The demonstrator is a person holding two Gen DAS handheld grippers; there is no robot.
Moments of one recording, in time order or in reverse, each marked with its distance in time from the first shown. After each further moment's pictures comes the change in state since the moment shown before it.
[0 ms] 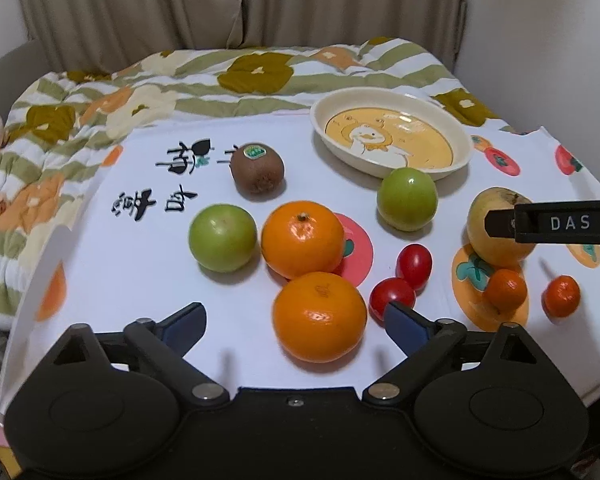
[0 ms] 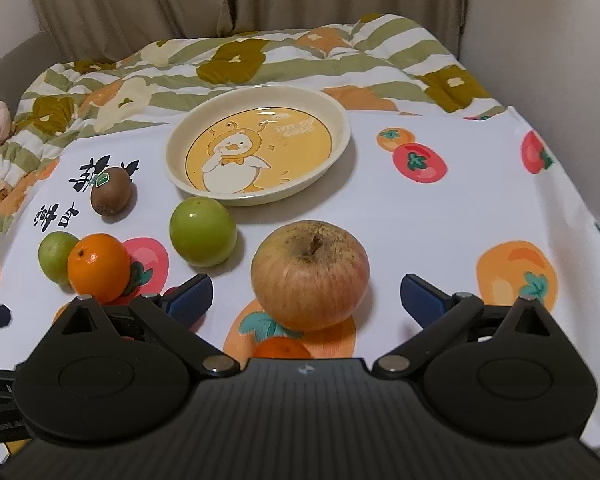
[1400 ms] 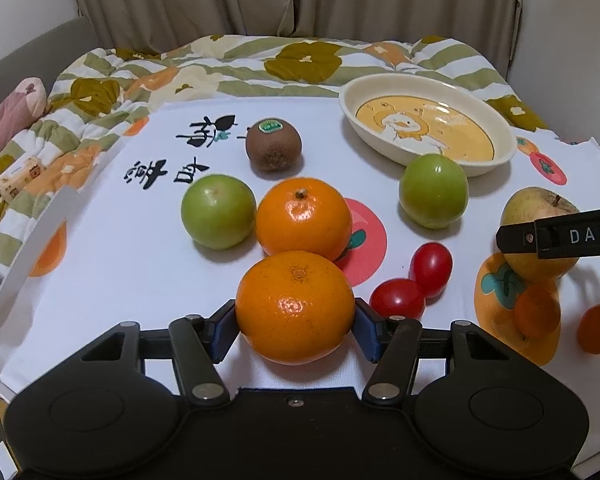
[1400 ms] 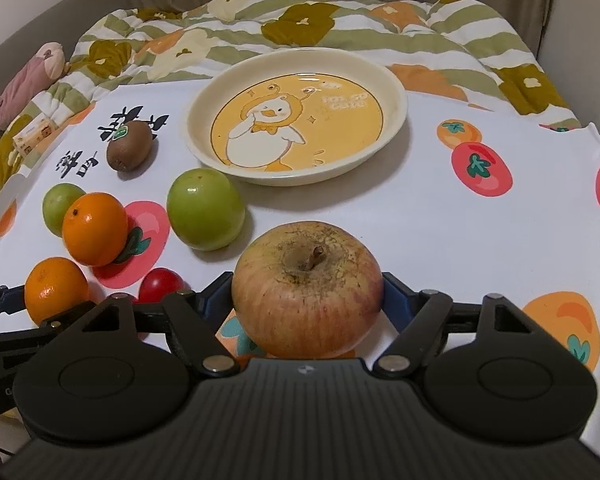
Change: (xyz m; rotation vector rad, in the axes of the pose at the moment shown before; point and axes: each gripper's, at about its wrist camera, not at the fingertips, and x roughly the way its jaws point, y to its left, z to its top) left arm 0.021 -0.024 -0.005 -0.101 0.004 0.144; right arm 0.038 -0.013 0.018 -0.156 0.087 0.165
